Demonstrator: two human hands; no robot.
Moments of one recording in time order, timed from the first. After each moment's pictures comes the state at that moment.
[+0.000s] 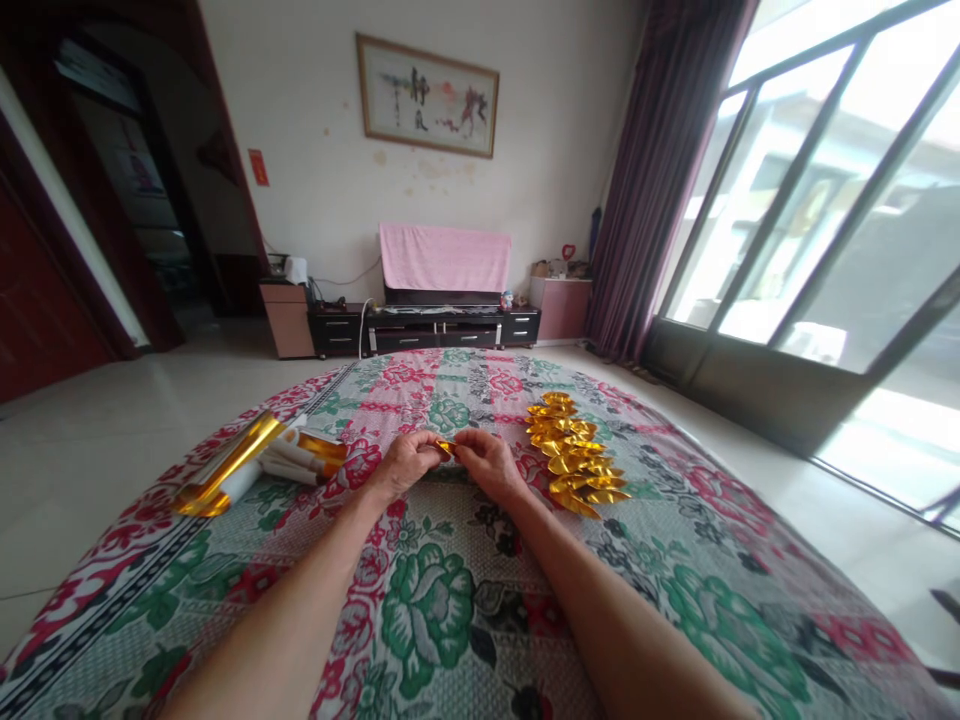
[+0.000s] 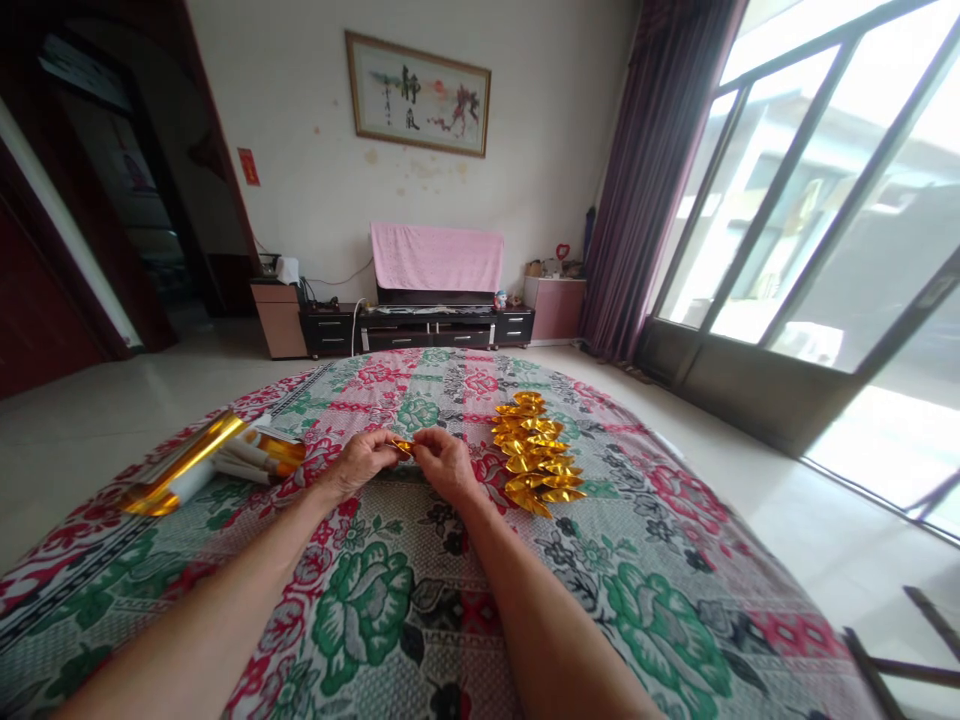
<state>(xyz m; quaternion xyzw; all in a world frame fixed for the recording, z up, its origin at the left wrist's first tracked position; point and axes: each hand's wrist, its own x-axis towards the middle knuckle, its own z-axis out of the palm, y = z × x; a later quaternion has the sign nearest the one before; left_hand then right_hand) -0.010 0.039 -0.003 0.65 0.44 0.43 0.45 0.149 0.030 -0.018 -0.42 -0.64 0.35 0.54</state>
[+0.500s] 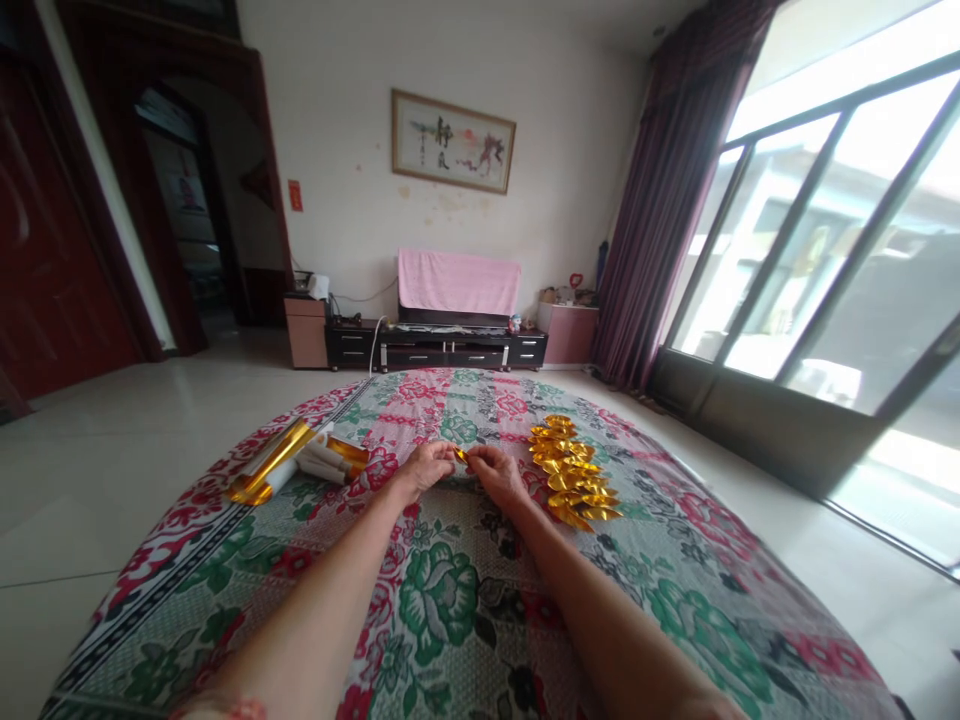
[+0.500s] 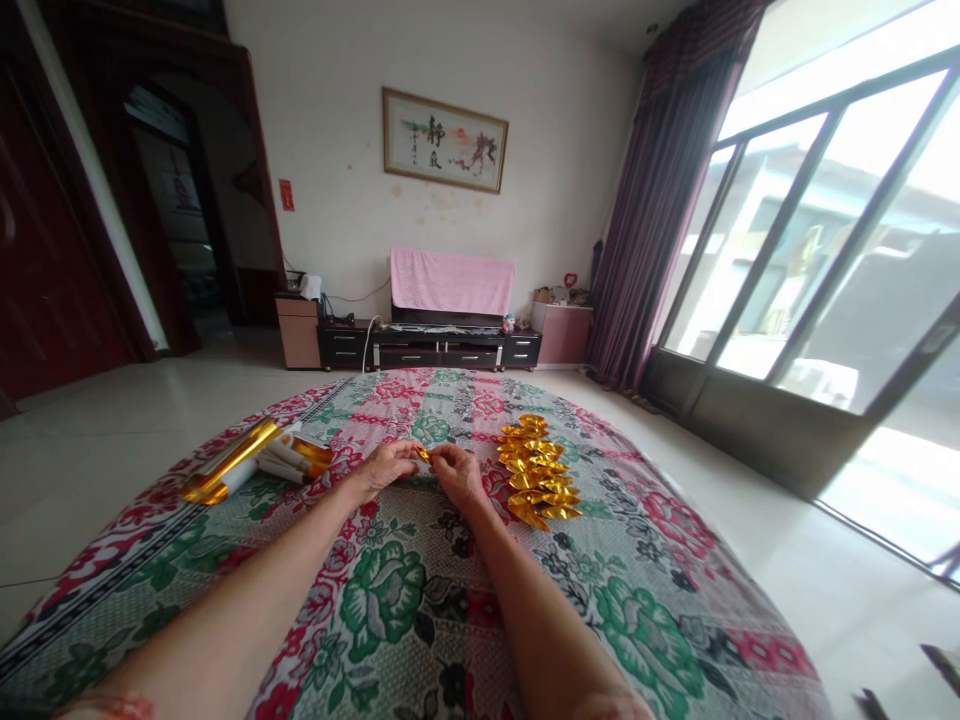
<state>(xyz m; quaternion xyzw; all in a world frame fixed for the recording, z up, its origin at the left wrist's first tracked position) 0.001 0.032 0.012 0.59 0.47 0.43 0.49 0.149 0.026 -0.008 -0.46 -0.63 0.34 0.53</state>
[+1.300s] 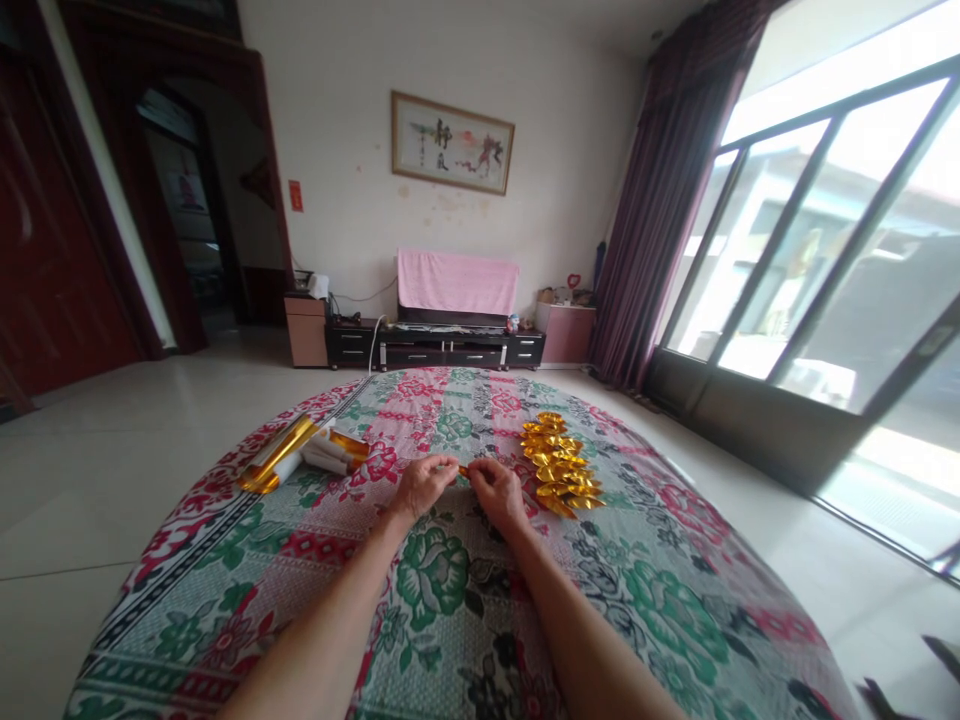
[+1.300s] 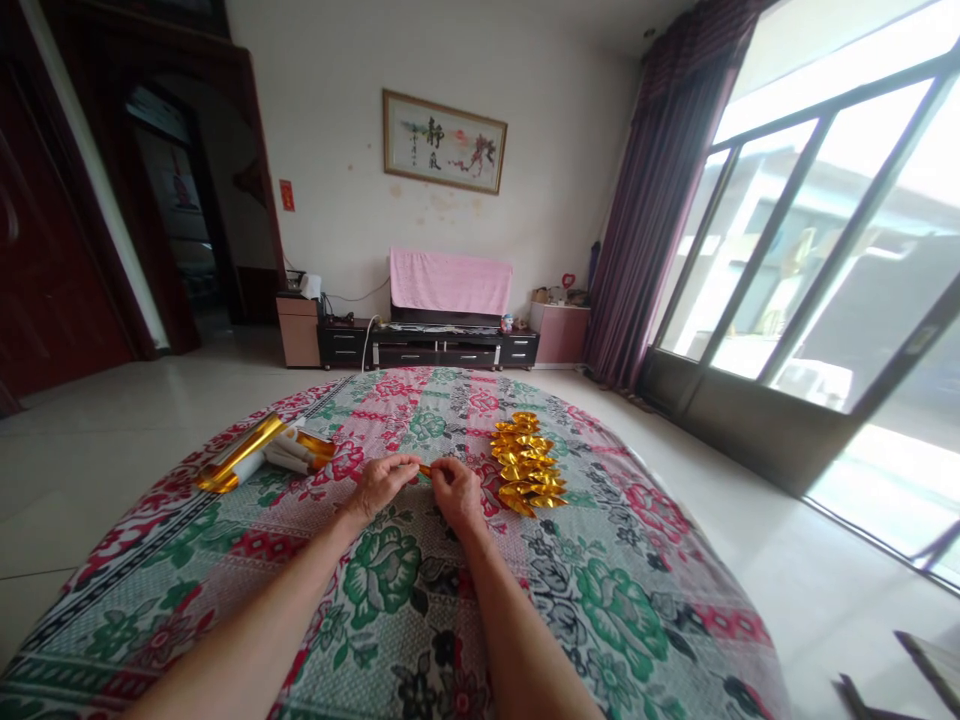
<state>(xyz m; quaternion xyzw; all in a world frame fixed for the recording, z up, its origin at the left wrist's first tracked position) 0.002 -0.011 -0.001 0.65 0.49 0.46 0.35 0.155 -0.024 -0.011 -0.52 -0.65 0.18 0.52</state>
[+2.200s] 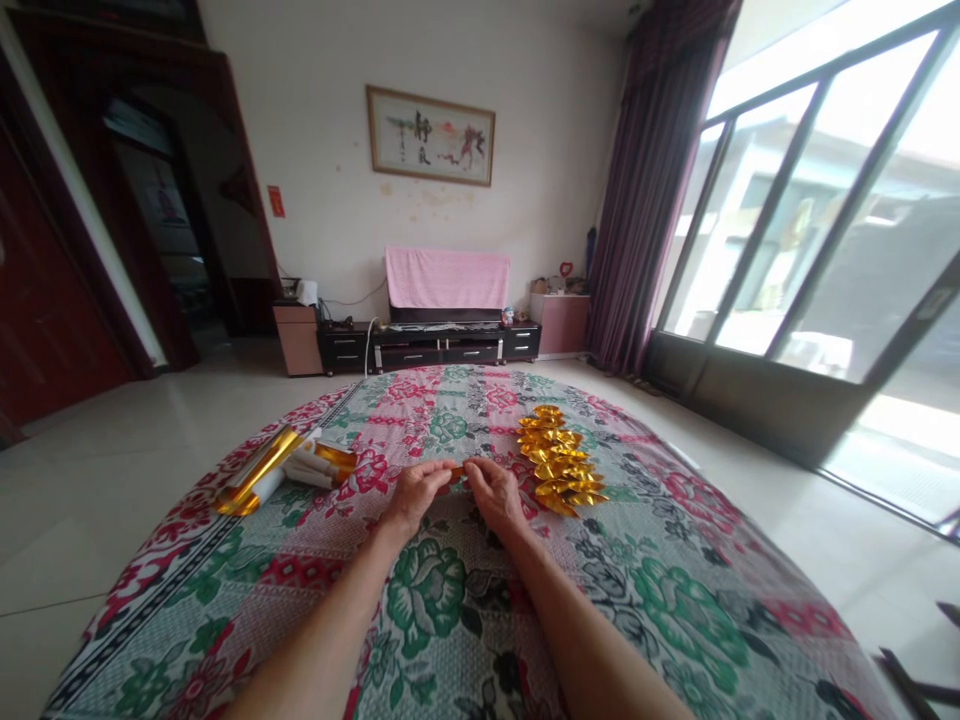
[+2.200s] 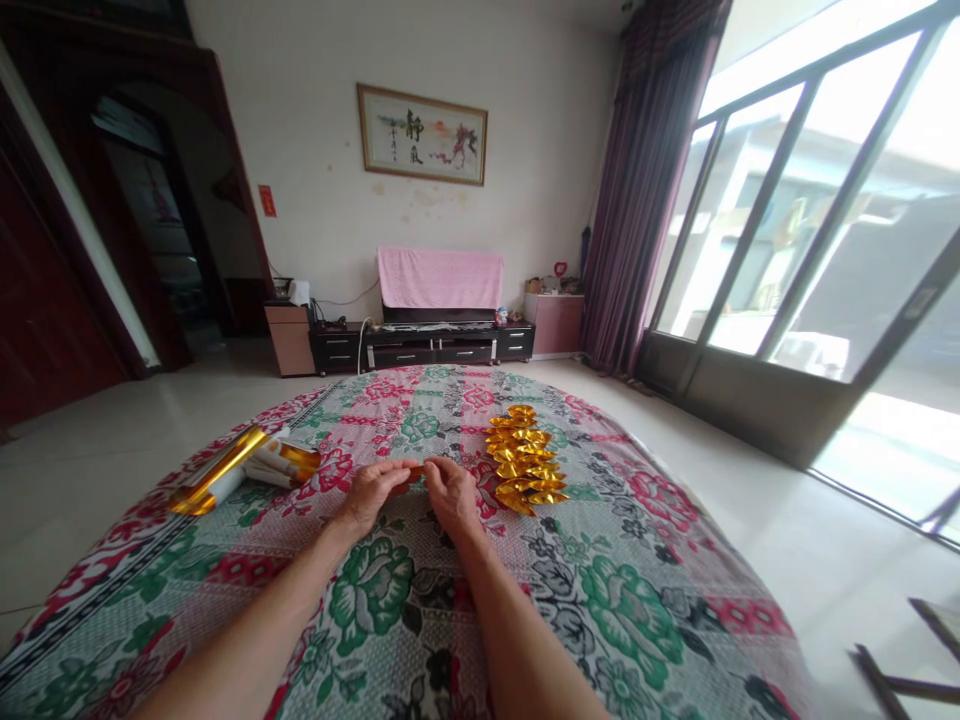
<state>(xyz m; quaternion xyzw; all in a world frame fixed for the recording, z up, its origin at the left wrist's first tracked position) 0.015 -0.009 -0.003 0.50 0.44 0.51 0.54 0.154 -0.026 -0.004 -0.52 -0.62 0.24 0.54</state>
